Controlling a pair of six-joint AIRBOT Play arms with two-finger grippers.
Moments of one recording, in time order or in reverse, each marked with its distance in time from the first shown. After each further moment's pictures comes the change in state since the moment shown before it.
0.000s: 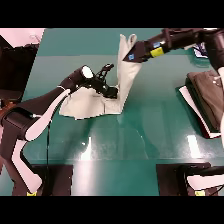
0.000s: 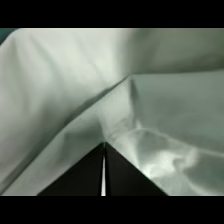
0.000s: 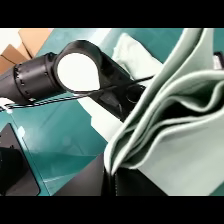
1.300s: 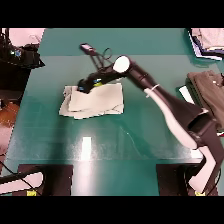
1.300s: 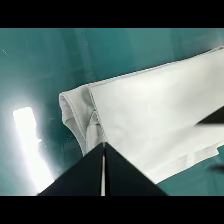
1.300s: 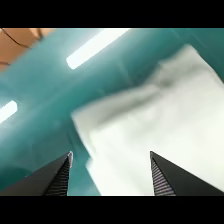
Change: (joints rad) left arm 0.544 0.557 0.016 0.296 -0.315 0.051; right arm 0.331 -0.309 -0.018 -0.068 -0.370 -0.145
